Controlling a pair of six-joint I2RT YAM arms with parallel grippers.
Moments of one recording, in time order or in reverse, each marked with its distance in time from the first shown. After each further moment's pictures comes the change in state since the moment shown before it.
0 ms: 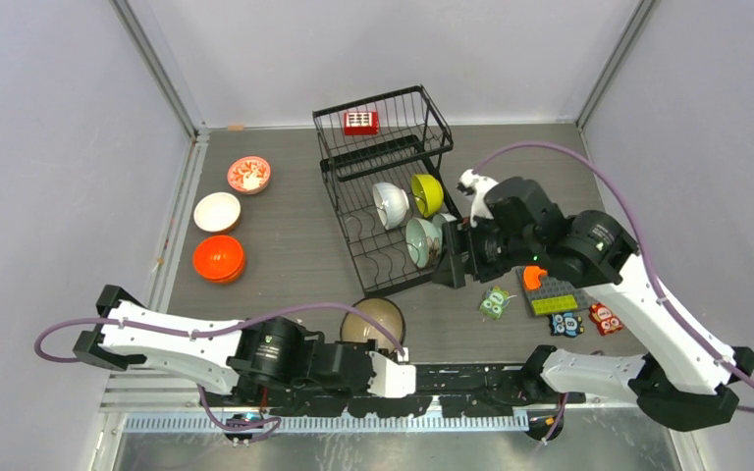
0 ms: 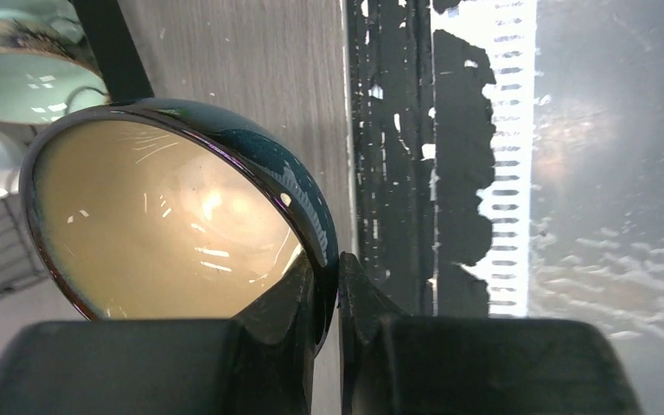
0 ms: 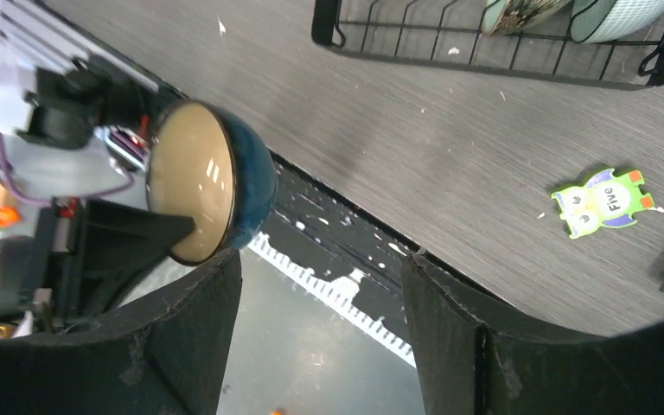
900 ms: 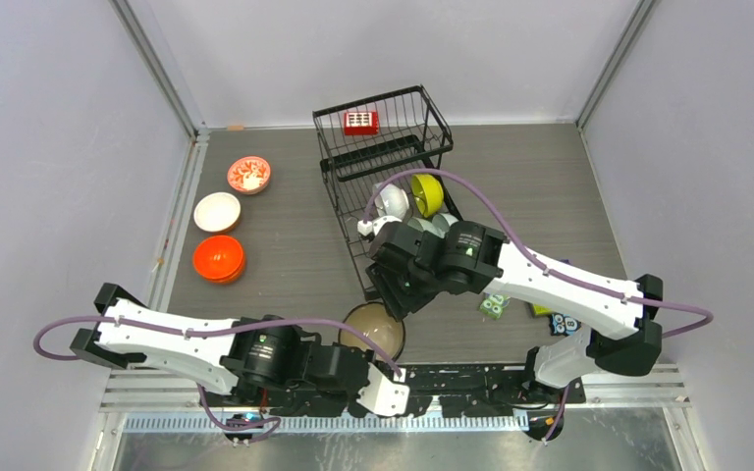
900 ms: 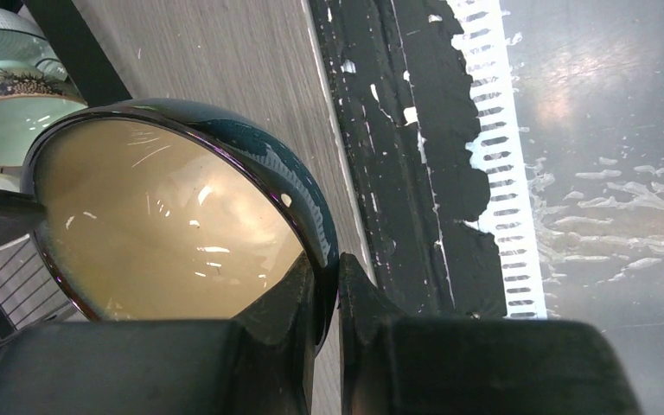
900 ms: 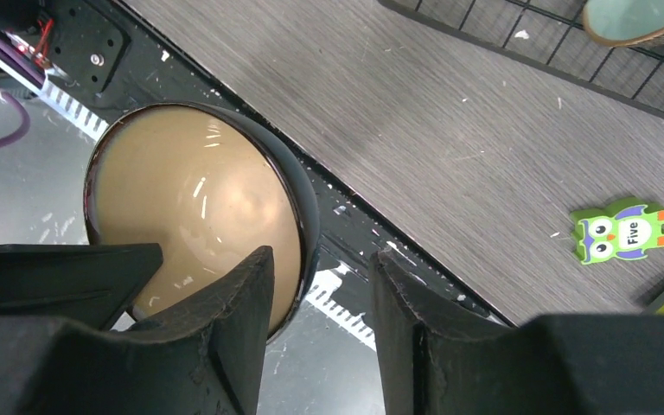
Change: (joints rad) left arm -0.032 0.000 0.039 -0.098 0.057 0.173; right arm 0.431 0.355 0.086 -0.009 0.233 0.040
